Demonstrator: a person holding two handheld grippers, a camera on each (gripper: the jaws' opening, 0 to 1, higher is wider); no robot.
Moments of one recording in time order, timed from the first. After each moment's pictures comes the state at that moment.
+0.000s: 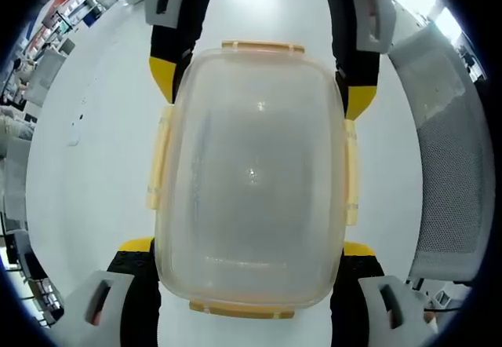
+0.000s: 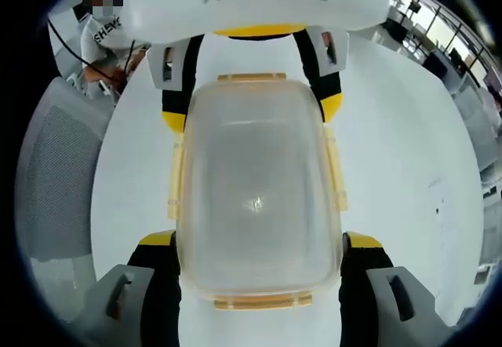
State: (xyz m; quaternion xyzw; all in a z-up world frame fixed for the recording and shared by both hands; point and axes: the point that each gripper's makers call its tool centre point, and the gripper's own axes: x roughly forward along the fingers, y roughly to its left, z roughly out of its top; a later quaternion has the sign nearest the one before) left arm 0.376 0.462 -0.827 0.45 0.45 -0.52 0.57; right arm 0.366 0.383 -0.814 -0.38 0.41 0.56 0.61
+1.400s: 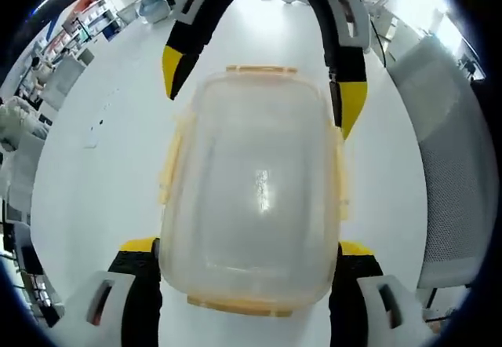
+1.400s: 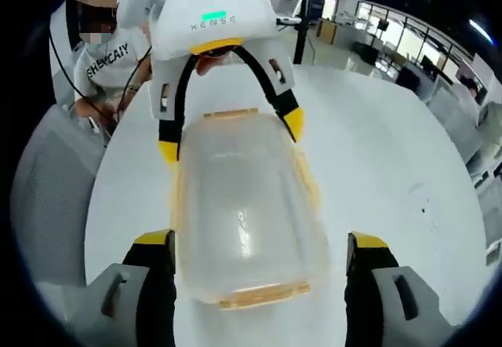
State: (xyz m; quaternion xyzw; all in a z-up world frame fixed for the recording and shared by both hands) left arm 0.378 0.463 -0.816 0.40 0.38 -0.53 0.65; right arm 0.374 0.389 -0.793 -0.29 0.33 0.56 0.70
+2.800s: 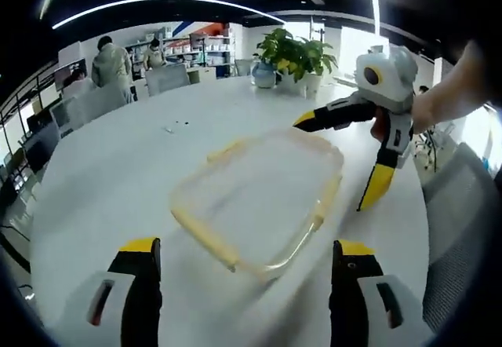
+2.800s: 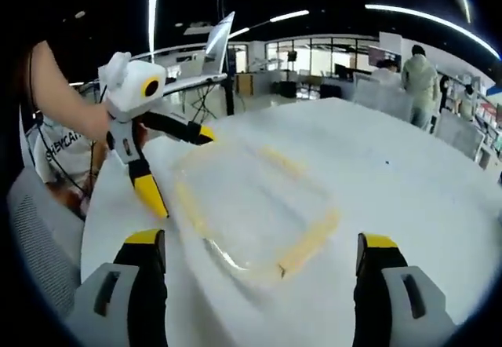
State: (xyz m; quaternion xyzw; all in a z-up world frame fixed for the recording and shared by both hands) left arm 0.361 0.486 -0.808 0.13 0.29 -0.39 0.86; right arm 0.354 0.373 -0.794 -0.10 0.24 0.42 0.87
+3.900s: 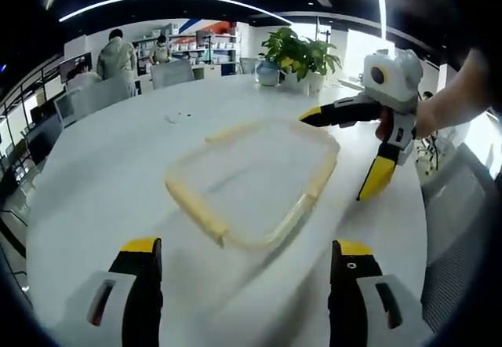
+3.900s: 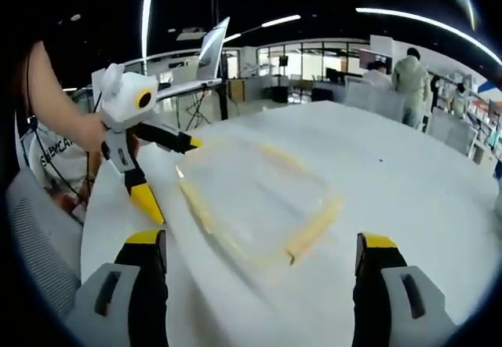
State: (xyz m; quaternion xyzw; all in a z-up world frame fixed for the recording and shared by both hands) left arm 0.347 0.490 -0.815 0.12 0.29 -0.38 0.87; right arm 0.345 0.370 -0.793 -0.09 0.23 0.41 0.88
